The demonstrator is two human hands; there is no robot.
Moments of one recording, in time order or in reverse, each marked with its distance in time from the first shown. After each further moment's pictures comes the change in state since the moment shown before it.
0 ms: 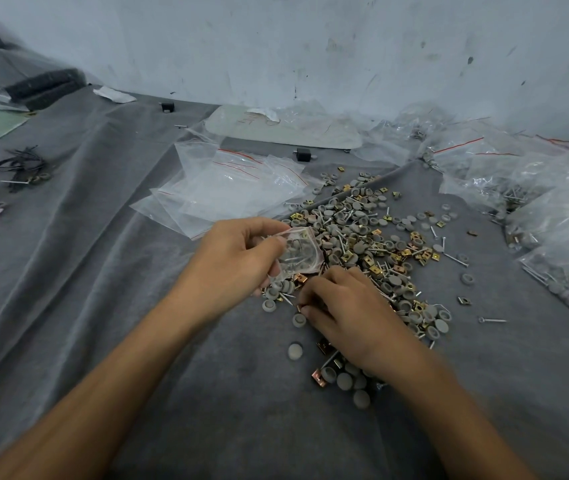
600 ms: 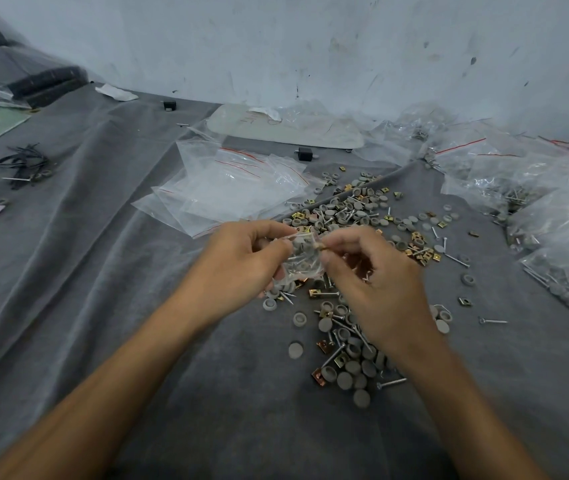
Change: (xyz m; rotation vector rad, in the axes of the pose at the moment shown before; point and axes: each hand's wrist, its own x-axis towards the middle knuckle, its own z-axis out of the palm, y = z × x) left_hand -0.002 0.002 0.003 0.061 -0.018 0.038; right_hand -0.002 -0.010 -0.024 0.540 0.529 -0.014
